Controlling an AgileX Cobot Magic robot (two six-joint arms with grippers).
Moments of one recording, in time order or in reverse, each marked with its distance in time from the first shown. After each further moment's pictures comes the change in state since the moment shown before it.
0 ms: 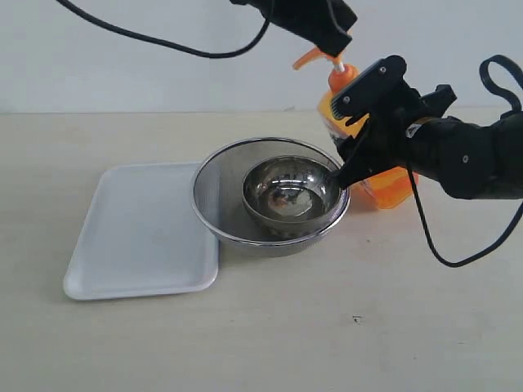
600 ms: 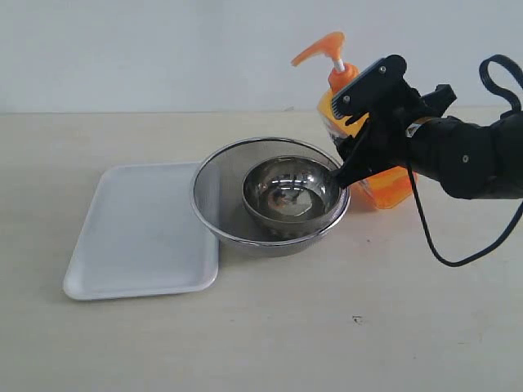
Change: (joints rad) left arm 0.121 -0.263 0.000 0.023 -0.037 -0.017; right arm 0.000 0.000 -0.002 -0.004 -0.001 0.007
